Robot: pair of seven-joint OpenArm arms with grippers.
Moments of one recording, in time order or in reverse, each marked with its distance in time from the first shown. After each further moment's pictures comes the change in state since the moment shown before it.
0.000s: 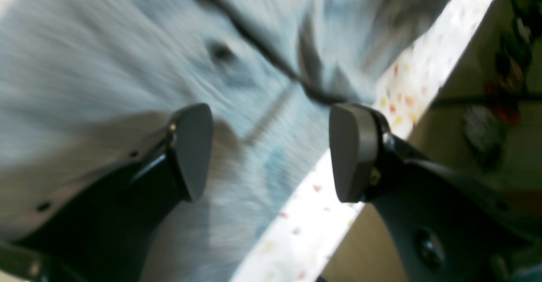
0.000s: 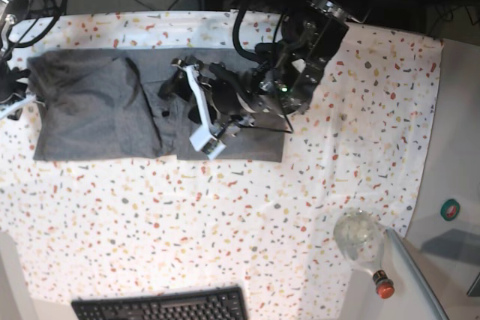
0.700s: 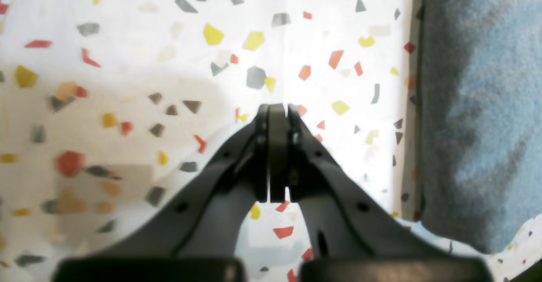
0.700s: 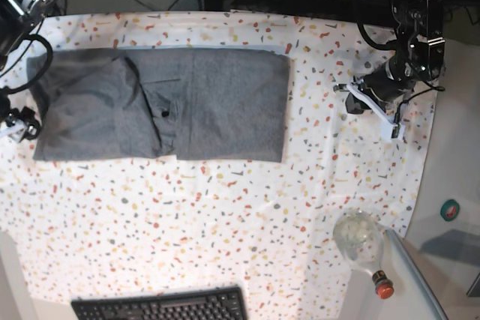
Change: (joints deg) left arm 11.9 -11.8 -37.5 -7.0 0.3 -0.1 -6.6; right arm 17.0 6.3 9.6 -22.2 10.2 9.6 -18.6
